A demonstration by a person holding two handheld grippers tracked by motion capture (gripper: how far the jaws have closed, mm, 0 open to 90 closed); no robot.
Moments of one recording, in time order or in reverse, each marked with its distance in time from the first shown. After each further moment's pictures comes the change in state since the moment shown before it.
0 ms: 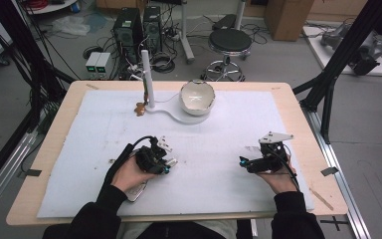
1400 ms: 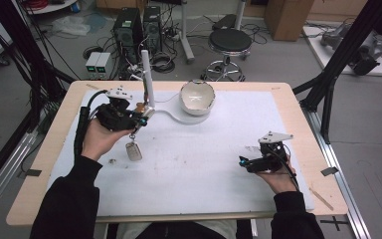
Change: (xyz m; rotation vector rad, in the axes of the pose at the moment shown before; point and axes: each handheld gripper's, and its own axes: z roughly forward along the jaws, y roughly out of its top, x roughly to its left) left arm 0.071 0.024 -0.130 -0.350 0.117 -0.175; right arm 0.001 0.001 0.000 0.002 -0.003 0.004
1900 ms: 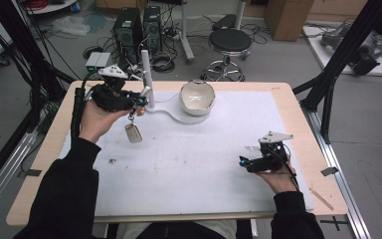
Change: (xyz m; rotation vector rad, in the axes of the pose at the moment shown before) left arm 0.021 0.040 -0.015 -0.073 0.034 0.001; right arm -0.001 0.000 0.000 0.002 -0.001 0.001
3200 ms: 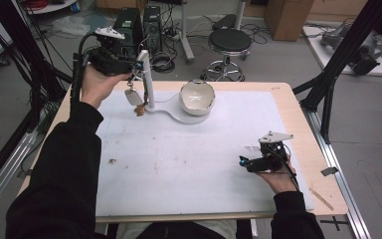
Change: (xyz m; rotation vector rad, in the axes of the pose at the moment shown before) left arm 0.043 0.064 0.005 -0.068 0.088 -0.013; right arm 0.000 0.000 0.000 -0.001 0.000 0.003
